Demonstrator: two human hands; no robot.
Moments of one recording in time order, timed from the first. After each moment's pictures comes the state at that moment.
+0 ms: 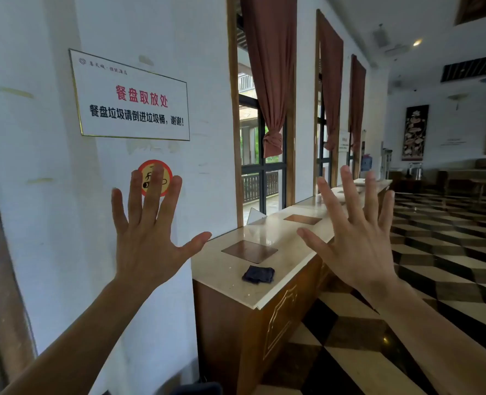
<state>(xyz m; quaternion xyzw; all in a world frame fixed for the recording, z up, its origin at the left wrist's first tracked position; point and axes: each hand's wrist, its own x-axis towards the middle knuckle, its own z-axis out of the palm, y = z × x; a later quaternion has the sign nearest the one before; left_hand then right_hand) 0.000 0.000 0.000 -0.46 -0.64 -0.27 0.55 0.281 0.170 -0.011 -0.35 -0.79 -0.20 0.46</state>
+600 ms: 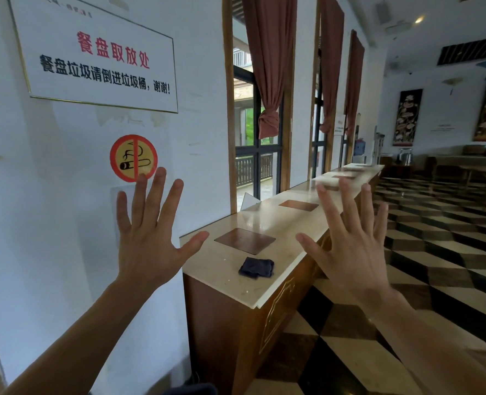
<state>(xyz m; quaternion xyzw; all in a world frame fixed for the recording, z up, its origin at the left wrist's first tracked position) -0.108 0.121 -0.053 -0.48 -0.66 -0.27 0.51 0.177 0.279 -0.074 -0.38 -0.80 -0.18 0.43</state>
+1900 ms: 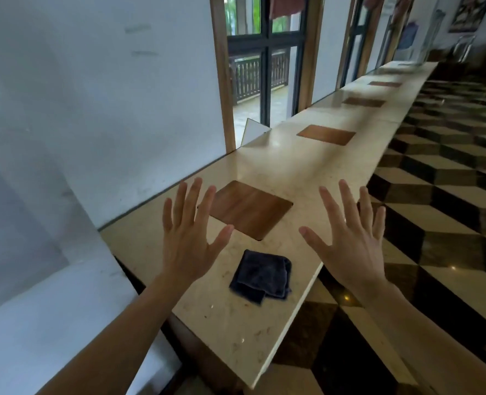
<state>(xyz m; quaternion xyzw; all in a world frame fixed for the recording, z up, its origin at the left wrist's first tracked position) -0.346 0.673 -0.240 -0.56 -0.74 -0.24 0.28 -0.086 0.797 -0.237 -0.46 -0.84 -0.02 0.28</state>
